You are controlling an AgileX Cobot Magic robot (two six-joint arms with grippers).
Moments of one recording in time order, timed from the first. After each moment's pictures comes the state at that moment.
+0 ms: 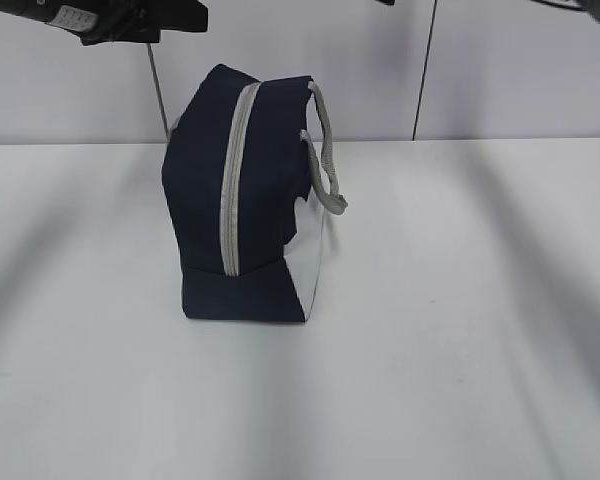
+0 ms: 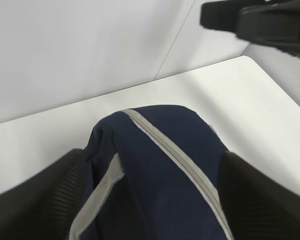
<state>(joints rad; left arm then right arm) -0.16 1.78 -1.53 -1.02 0.66 0.89 0.04 2.50 -2.60 -1.88 -1.05 2.22</state>
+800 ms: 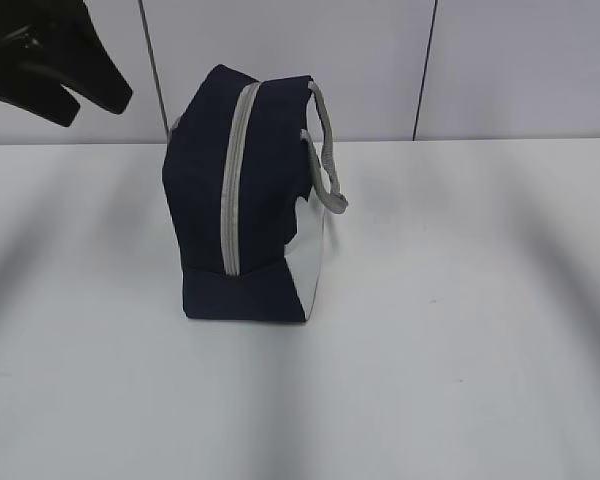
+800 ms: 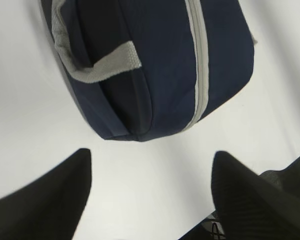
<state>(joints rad) -0.16 1.58 -1.53 -0.48 1.22 0.30 0.04 1.69 -1.55 -1.88 -0.92 2.13</state>
